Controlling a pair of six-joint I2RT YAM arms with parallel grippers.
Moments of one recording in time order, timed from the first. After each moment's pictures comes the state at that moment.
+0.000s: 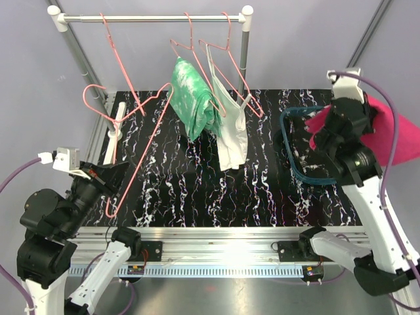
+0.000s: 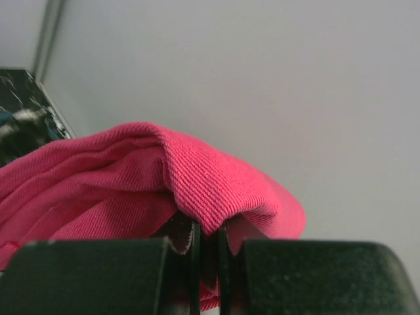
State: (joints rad) left arm -0.31 0.44 1.26 -0.86 0.10 -0.38; right arm 0.41 1.07 1.47 -0.38 1.21 -0.64
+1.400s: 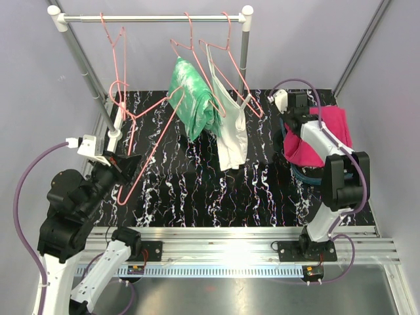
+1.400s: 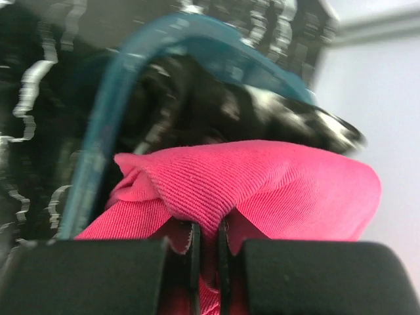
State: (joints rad) left arm -0.31 0.49 1.11 -0.71 0.13 -0.31; right arm 0.14 1.74 1.31 -0.26 0.32 -0.66
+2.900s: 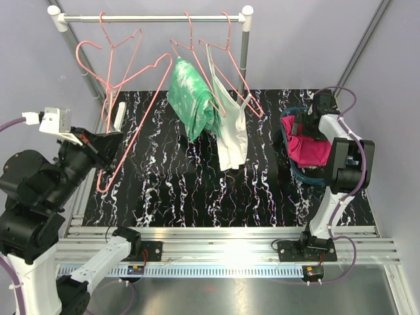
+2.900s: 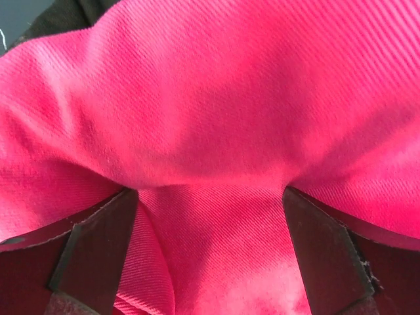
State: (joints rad) left arm -0.31 0.77 1.68 -0.95 0.09 -0.32; right arm -0.12 1.96 1.47 -0.51 0.04 0.09
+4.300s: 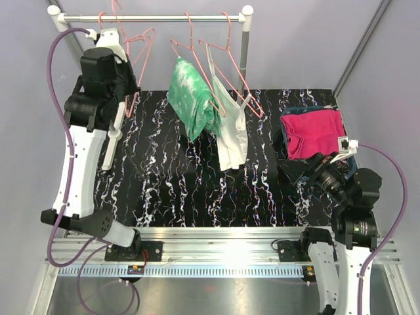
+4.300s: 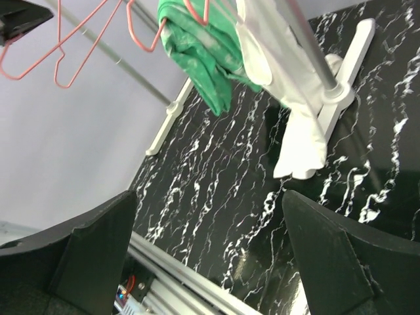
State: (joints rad) left arm -0.24 1.46 2.05 -0.87 -0.19 -0.19; right arm -0.11 0.44 0.84 -0.46 -0.69 0.61
